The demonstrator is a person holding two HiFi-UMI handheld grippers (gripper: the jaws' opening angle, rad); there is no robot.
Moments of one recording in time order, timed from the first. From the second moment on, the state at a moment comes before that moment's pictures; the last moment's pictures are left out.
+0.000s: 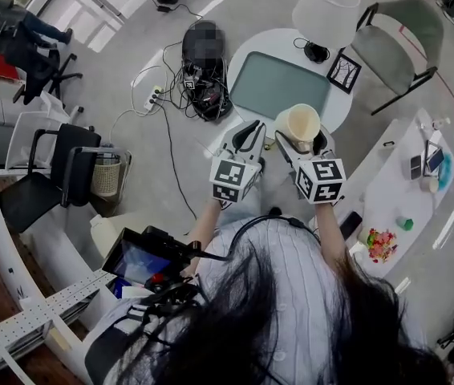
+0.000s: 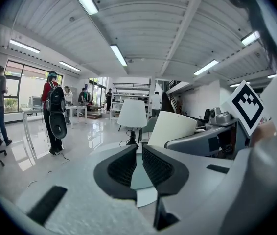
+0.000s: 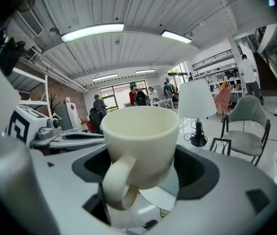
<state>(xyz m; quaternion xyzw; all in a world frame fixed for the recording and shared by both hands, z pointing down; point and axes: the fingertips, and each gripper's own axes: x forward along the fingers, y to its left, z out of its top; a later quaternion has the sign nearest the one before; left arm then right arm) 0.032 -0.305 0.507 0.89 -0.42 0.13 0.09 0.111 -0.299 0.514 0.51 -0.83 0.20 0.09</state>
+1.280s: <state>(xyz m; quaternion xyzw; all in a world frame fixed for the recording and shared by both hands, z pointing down) -0.016 -0.438 0.554 0.90 -0.40 0.15 0.14 0.065 -0.431 0.611 0.52 -0.80 0.23 0.19</state>
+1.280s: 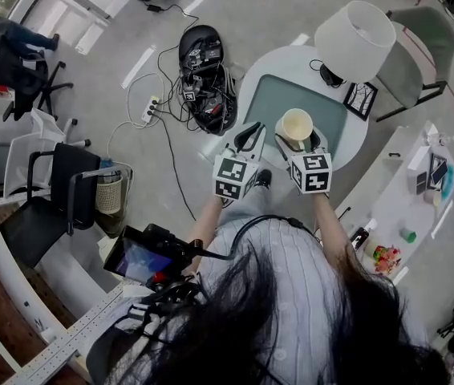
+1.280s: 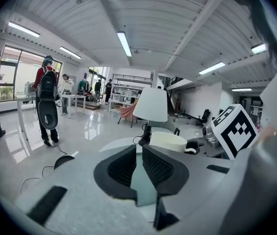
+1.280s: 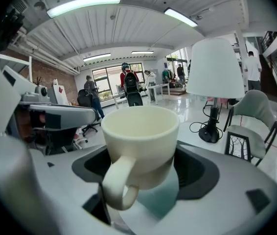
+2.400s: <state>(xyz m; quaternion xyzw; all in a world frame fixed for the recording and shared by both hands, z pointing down) -0.057 -0.452 0.573 0.88 -0.42 0.17 0.16 0.048 -0.455 0.726 0.49 -0.76 0.27 0.33</state>
